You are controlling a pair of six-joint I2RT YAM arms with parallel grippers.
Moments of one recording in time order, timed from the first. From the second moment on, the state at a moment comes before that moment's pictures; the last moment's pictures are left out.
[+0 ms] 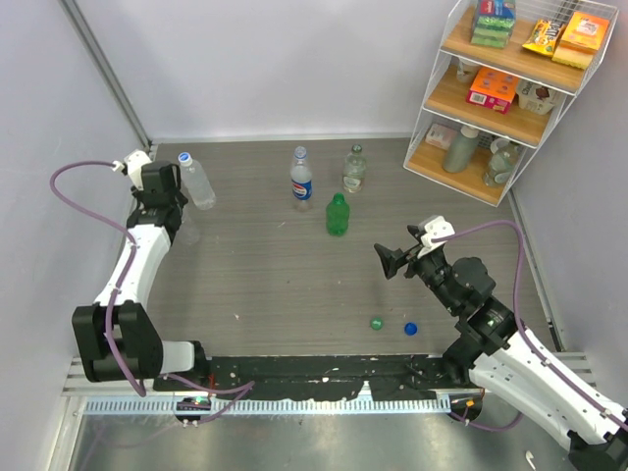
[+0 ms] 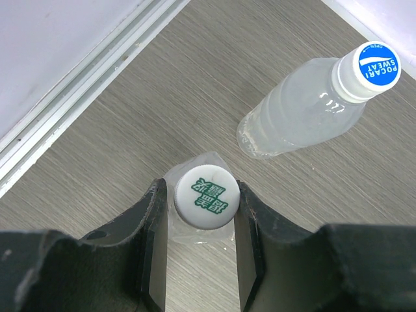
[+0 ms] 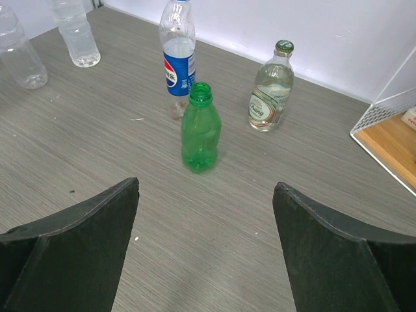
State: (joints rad) left arm 0.06 1.32 1.02 -0.27 -0.43 -0.47; right arm 0.69 0.51 0.47 0.02 0.16 -0.05
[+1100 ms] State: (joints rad) left arm 0.06 1.02 1.01 -0.48 -0.19 -0.53; right arm 0.69 0.60 0.48 0.01 0.43 0.12
